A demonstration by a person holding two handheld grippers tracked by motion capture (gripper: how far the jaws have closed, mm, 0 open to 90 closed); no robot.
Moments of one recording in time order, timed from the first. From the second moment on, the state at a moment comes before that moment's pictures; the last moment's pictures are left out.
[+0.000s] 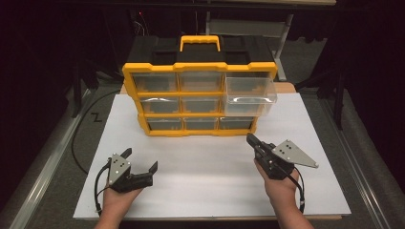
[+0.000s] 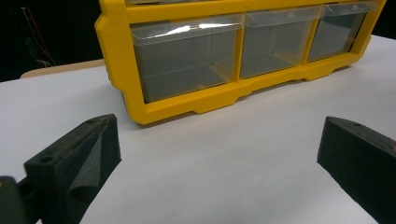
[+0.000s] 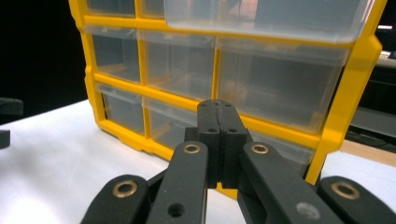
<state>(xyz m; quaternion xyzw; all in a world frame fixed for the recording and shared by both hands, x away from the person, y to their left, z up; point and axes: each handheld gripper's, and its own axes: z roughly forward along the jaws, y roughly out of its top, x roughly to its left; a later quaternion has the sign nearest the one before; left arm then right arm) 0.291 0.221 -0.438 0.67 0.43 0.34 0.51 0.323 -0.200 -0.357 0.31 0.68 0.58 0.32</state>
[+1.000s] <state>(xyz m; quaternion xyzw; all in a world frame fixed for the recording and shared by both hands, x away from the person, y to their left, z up) 0.291 0.222 -0.439 0.66 0.43 0.34 0.51 0.324 -0.188 -0.310 0.30 0.65 0.61 0.34</state>
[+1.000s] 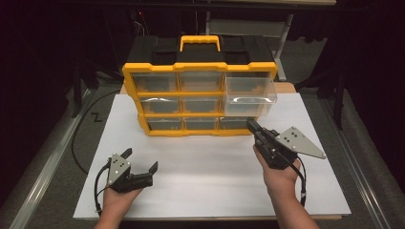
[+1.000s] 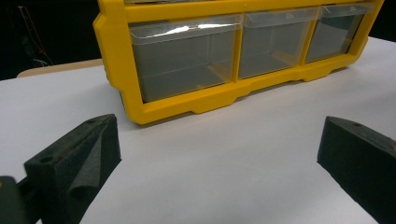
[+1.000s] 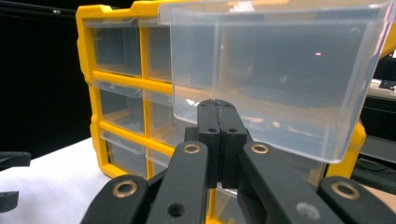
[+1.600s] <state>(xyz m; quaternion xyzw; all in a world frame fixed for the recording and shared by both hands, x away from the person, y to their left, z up) 0.290 0.223 -0.439 0.66 0.43 0.34 0.51 0.337 -0.185 -0.290 0.31 0.64 0.61 0.35</state>
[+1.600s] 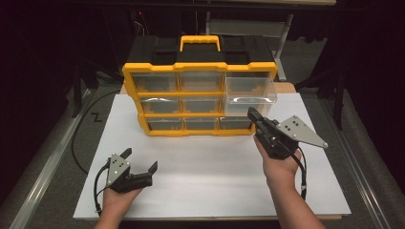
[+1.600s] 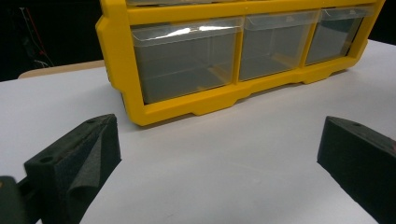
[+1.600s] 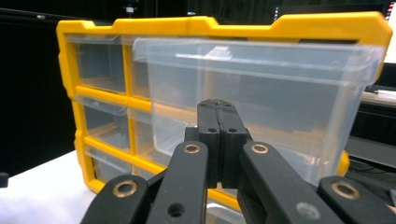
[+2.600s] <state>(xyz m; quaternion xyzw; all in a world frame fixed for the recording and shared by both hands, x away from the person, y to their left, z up) 0.291 0.224 -0.438 0.66 0.43 0.33 0.52 0.350 -0.181 -0.271 0.32 0.63 0.61 0.36</state>
